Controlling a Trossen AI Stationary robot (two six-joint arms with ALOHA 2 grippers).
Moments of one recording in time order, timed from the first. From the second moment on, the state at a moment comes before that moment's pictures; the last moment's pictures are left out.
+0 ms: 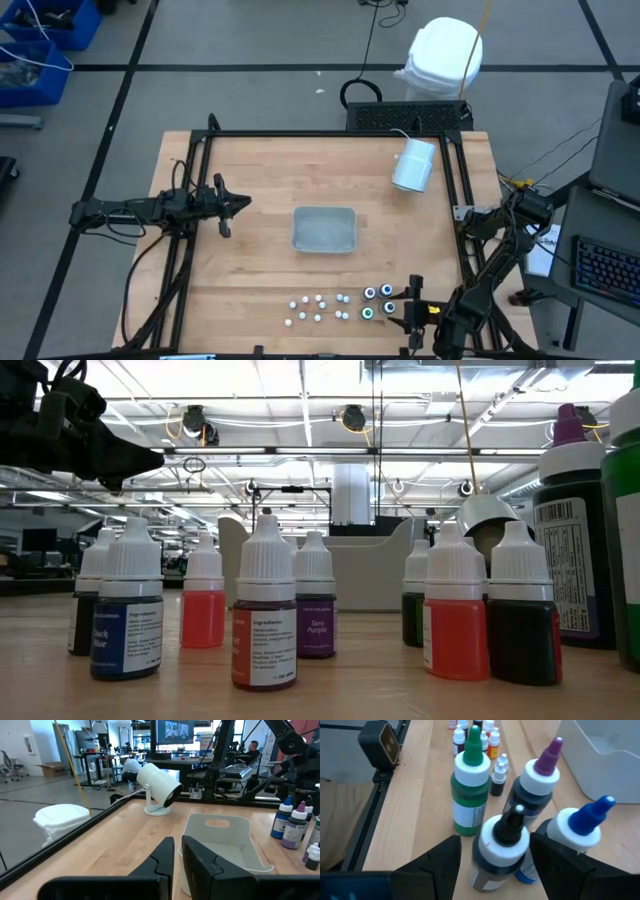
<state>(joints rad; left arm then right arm) -0.01 0.10 0.01 0.09 -0.22 -0.01 1.06 1.69 0.89 -0.27 0.86 0.87</state>
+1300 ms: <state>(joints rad) -0.01 0.10 0.01 0.09 -0.22 0.00 1.04 1.68 0.89 -0.14 0.81 0.72</state>
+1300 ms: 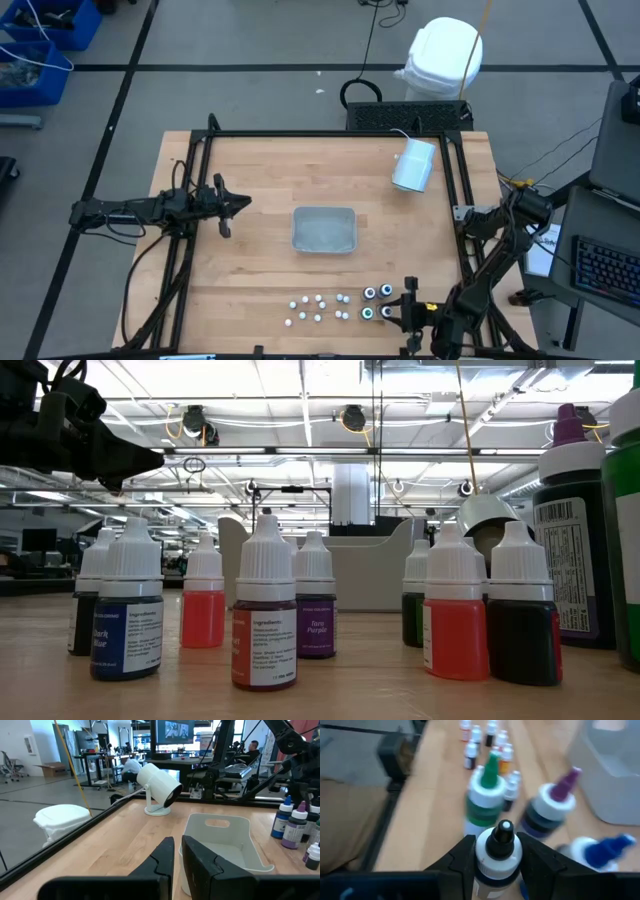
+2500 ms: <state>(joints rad) -0.01 0.10 0.01 0.11 -0.22 -0.07 0.19 1.36 0.89 0.35 0.09 -0.01</state>
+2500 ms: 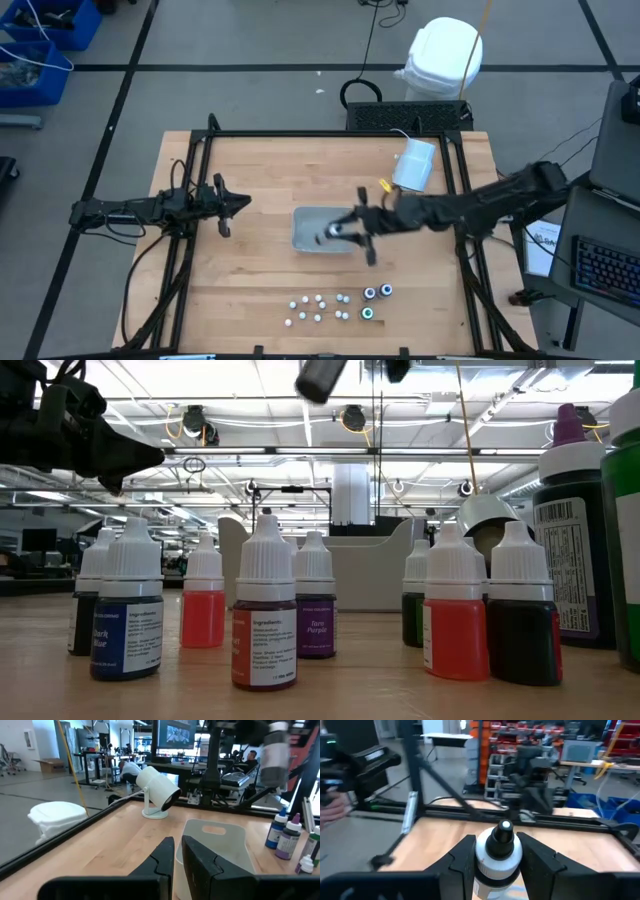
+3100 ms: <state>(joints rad) -0.01 0.10 0.01 0.10 -0.21 -0.06 0.04 1.80 1.17 0.20 0.12 -0.03</state>
